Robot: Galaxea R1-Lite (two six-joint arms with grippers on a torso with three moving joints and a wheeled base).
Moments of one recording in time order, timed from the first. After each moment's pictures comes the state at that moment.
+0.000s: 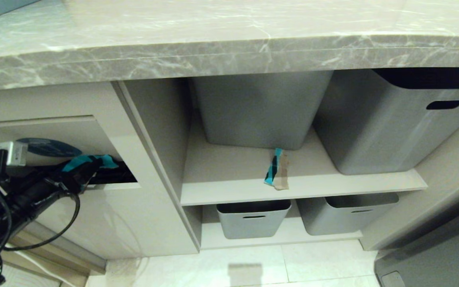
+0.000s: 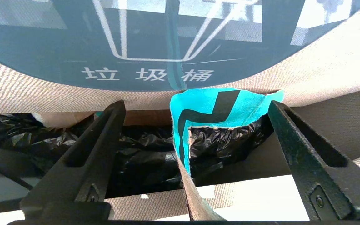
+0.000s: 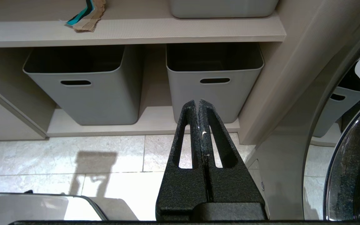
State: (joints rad) left arm 0.24 1.81 -0.39 -1.50 -0.44 -0.15; right arm 0.01 0.00 0.00 0.00 0.00 -0.01
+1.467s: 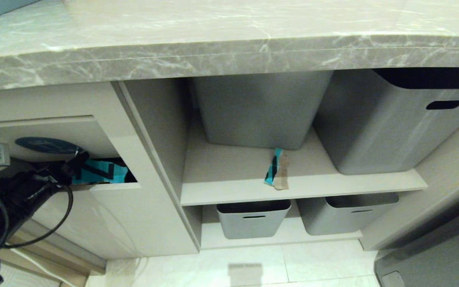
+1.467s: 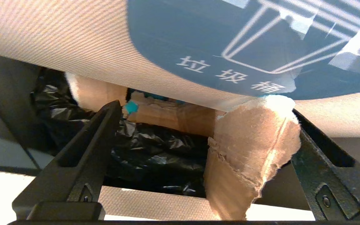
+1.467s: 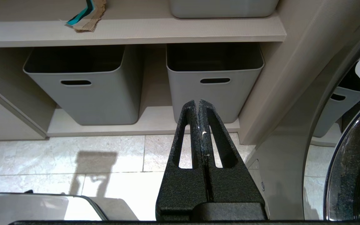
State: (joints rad) left arm 0.26 1.82 -0.39 -1.50 -0.28 -0.34; right arm 0.01 0.00 0.00 0.00 0.00 -0.01
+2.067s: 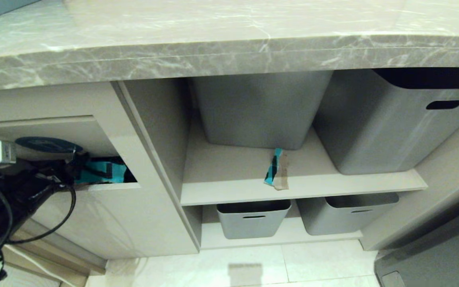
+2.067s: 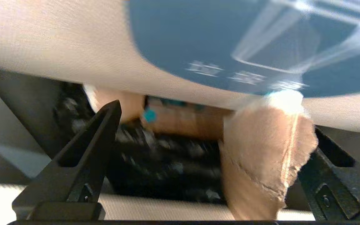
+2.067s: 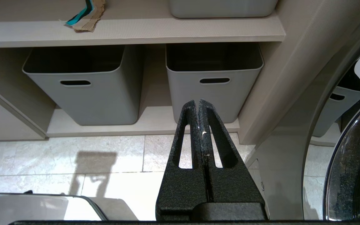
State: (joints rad) left arm 0.26 1.84 -0.43 -1.49 -0.24 -0.22; right arm 0.01 0.00 0.00 0.00 0.00 -0.01
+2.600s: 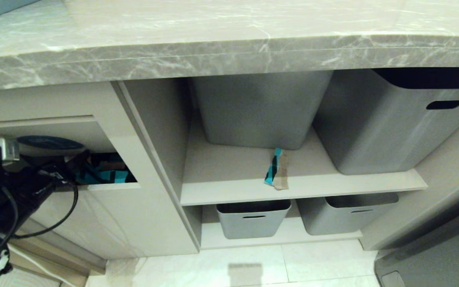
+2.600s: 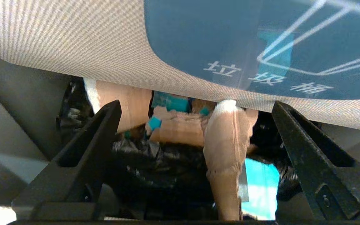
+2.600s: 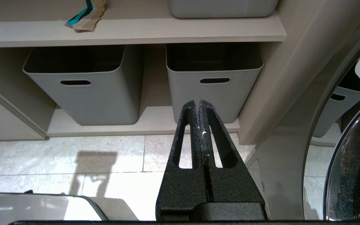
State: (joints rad) left arm 0.26 1.87 -0.47 -1.50 -0.23 -0.22; right arm 0.01 0.00 0.00 0.00 0.00 -0.01
